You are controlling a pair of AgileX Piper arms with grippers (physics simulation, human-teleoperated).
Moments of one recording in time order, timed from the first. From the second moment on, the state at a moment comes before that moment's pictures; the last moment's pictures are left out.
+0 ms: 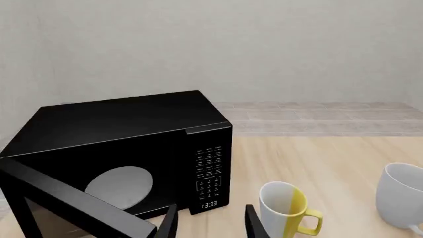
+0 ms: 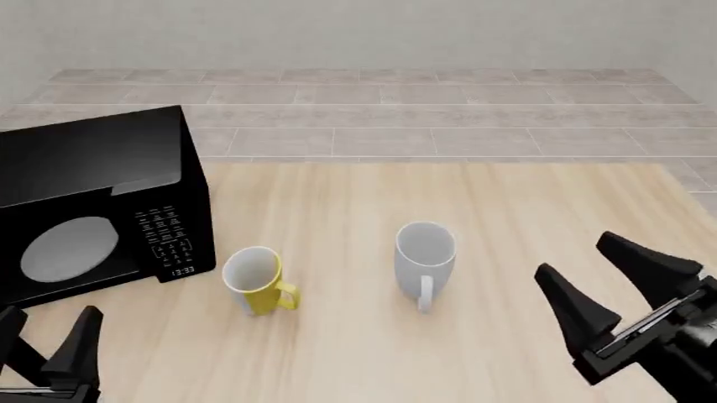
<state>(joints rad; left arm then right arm) 0.00 0.01 0.00 0.00 0.00 0.45 0.42 -0.29 -0.06 -0.09</state>
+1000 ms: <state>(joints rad) 0.00 0.01 0.00 0.00 0.00 0.94 1.27 -0.76 -0.14 -0.09</state>
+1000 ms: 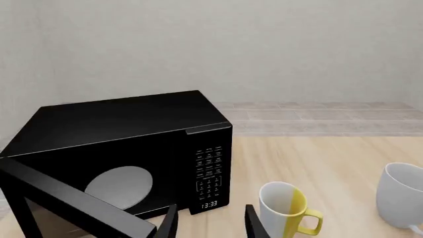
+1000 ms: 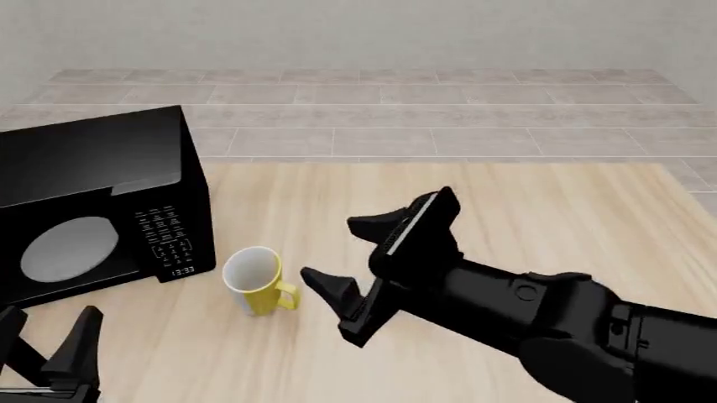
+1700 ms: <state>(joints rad) 0.00 0.01 0.00 0.00 0.00 0.96 1.56 -0.87 -0.14 -0.08</state>
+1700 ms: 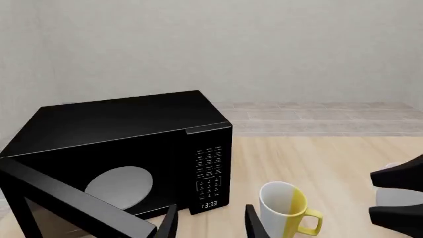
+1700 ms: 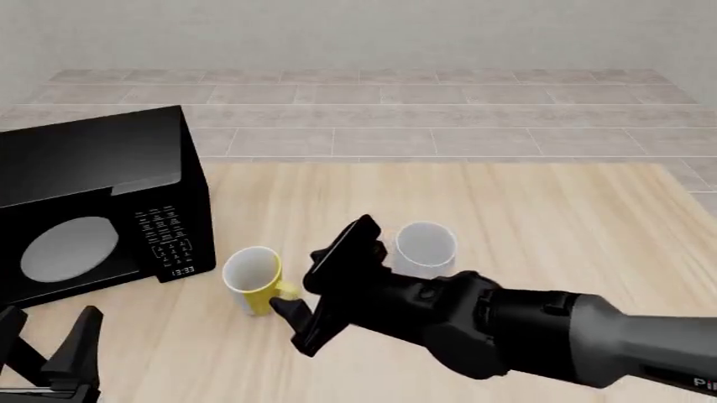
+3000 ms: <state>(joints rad) 0.00 0.01 0.00 0.00 0.00 0.89 1.98 -1.05 -0.22 -0.09</state>
